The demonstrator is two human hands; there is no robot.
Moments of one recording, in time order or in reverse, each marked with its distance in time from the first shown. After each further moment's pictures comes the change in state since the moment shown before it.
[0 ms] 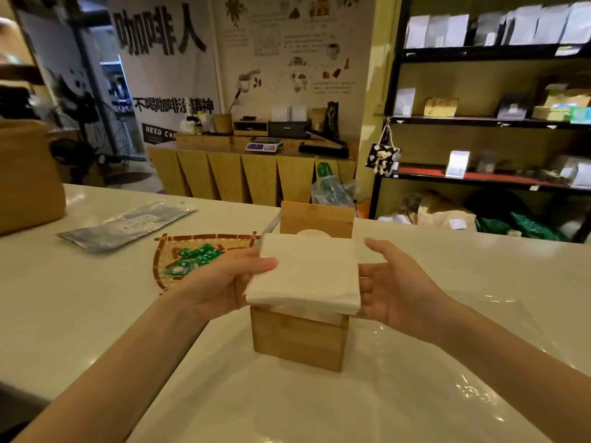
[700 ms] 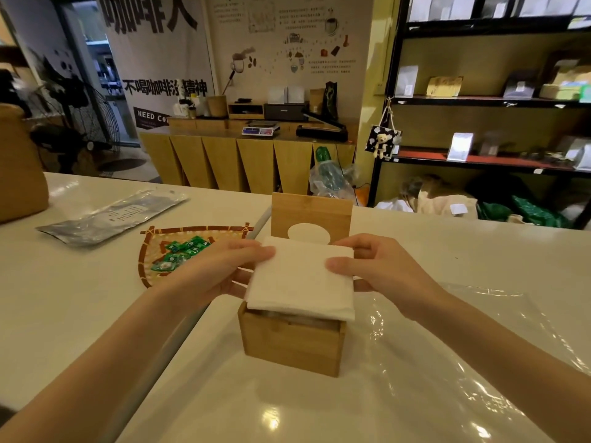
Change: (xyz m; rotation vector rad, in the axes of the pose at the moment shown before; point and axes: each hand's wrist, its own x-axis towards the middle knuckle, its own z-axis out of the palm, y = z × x) left_hand 0.025 0.008 -0.002 0.421 0.196 -0.076; right_hand 0.028 -0.005 -0.006 -0.480 0.105 -0.341
